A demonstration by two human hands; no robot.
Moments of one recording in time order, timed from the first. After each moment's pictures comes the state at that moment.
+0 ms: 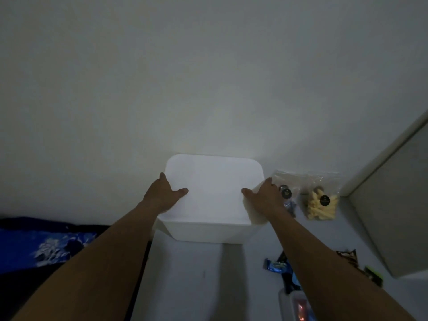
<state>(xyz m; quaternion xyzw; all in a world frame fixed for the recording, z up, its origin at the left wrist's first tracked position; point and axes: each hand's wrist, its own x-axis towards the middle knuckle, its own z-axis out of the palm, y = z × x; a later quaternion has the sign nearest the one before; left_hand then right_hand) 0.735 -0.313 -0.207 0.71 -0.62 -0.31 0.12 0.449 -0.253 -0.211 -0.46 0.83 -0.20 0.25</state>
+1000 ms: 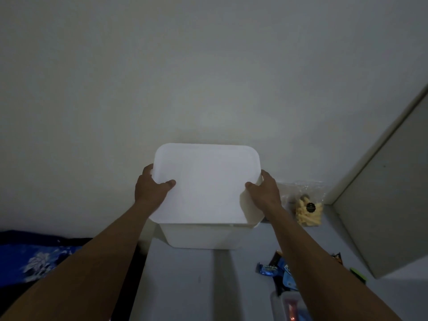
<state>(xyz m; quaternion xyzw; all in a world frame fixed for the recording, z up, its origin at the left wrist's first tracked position) 0.749 -0.285 -0.158 0.66 -0.55 -0.34 0.38 0.465 -0.215 -0.133 -0.43 0.76 -0.40 0.26</state>
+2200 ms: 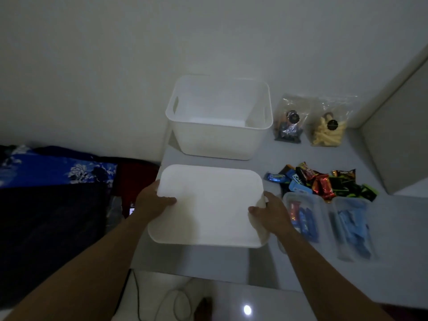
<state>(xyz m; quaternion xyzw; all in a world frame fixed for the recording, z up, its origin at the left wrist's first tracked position) 0.795 -0.056 -0.331 0.72 -0.51 -0.42 0.20 0.479 0.004 -0.331 -0.43 0.79 -0.21 0.38</state>
